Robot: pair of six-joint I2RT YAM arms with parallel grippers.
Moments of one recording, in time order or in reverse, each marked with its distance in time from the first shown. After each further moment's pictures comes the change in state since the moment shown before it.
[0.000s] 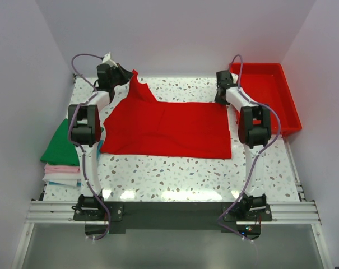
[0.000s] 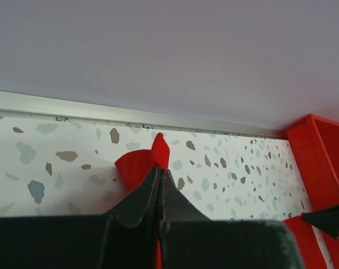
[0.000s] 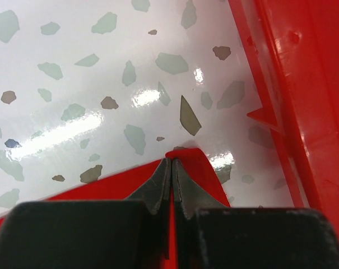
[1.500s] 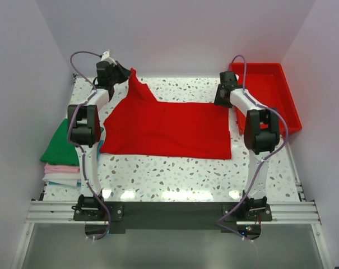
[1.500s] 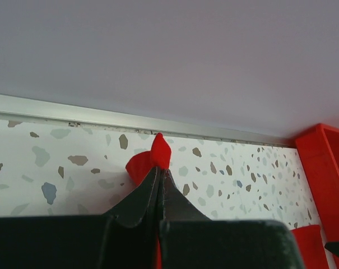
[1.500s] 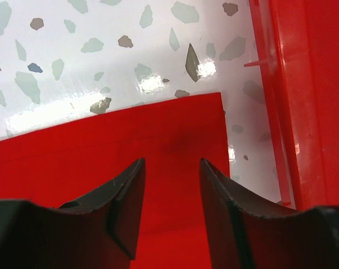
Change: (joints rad) left arm -0.002 -0.010 0.039 -0.065 -0.051 0.016; right arm -0.001 -0.187 -0.190 0.018 -0.106 -0.095
